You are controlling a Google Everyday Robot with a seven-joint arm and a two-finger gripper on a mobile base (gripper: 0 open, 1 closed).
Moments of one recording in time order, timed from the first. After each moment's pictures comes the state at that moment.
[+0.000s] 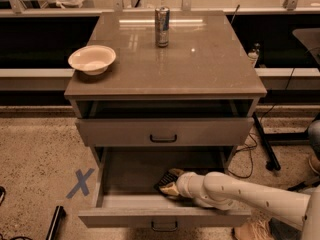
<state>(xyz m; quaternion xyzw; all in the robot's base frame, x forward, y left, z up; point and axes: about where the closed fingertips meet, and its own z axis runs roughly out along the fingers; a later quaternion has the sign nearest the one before) 0.566 -0.045 0.365 -0.45 0.77 0.18 0.41</state>
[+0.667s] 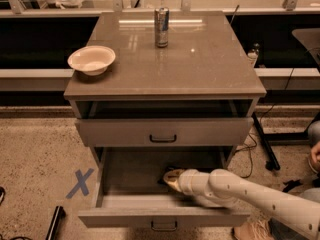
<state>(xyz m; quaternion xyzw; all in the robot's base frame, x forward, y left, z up) 0.567 -0.041 0.392 -0.46 0.74 0.21 0.43</state>
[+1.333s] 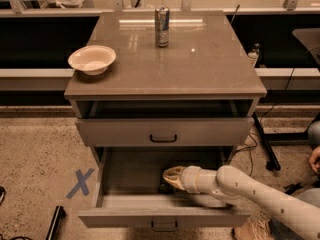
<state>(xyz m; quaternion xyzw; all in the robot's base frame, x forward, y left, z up) 0.556 -0.041 0.430 -0.48 0.70 0.26 0.46</state>
